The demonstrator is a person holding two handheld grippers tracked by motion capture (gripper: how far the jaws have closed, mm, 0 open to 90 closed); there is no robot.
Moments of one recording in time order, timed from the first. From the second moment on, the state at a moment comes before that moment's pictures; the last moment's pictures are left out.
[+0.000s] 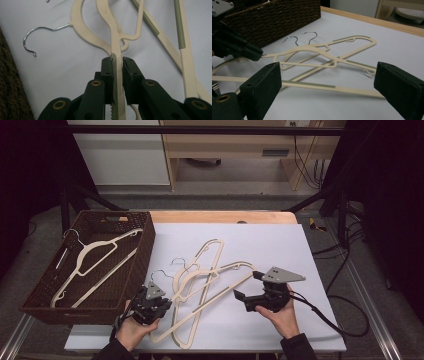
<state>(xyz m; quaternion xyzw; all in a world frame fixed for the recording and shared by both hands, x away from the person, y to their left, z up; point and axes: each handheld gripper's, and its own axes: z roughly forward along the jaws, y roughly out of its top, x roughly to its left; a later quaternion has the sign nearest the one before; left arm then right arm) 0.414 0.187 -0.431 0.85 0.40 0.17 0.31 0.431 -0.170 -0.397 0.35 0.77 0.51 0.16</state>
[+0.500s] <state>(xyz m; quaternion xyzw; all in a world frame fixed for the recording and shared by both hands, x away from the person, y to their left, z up) 0.404 0.184 -0.418 0.85 0.38 0.19 0.31 0.486 -0.084 -0.401 0.36 0.77 0.51 0.14</state>
